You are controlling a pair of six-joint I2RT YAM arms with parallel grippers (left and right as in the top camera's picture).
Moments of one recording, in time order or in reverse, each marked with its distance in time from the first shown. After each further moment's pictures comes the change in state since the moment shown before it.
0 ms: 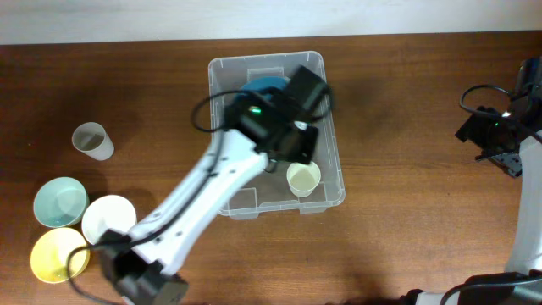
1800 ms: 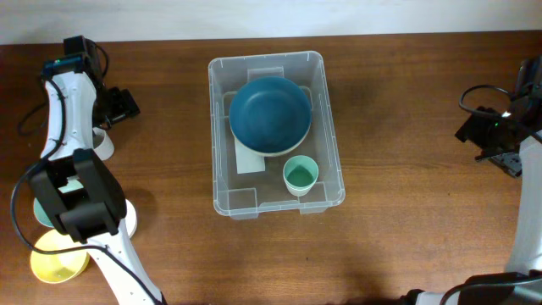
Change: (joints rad) left arm 0.985 0.429 0.144 0.059 -0.091 0.131; right arm 0.000 0.000 0.000 -0.001 0.000 -0.011
